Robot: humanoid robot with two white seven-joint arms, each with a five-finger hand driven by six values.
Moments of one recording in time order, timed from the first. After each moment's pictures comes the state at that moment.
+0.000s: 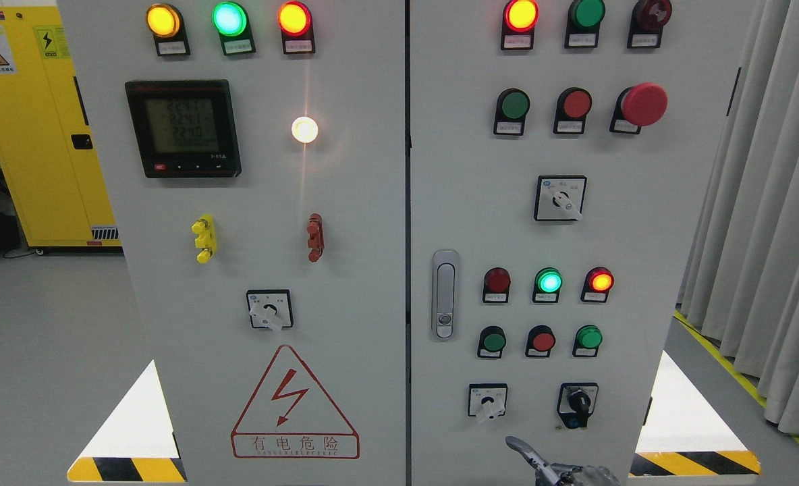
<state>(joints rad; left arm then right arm) 0.00 -0.10 -0.15 0.00 0.09 -0.12 -0.01 -0.07 -0.16 0.00 -1.75 1.00 -0.54 -0.01</state>
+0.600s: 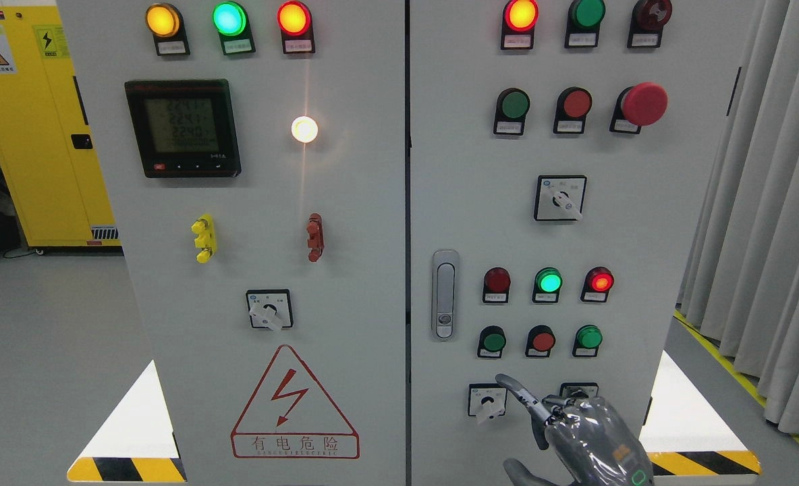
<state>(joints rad) 0.00 -0.11 -0.15 0.00 0.09 -0.12 -0.01 -0.23 -0.17 0.00 -1.75 1.09 -0.53 0.00</state>
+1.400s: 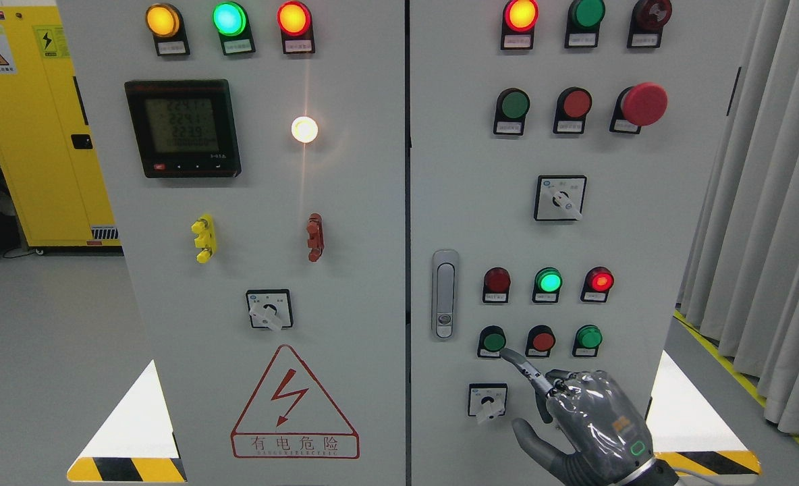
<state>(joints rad) 0.00 -0.11 -0.15 0.00 0.09 -0.12 -0.01 -0.29 -0.18 0.00 -1.70 1.10 -0.50 0.02</state>
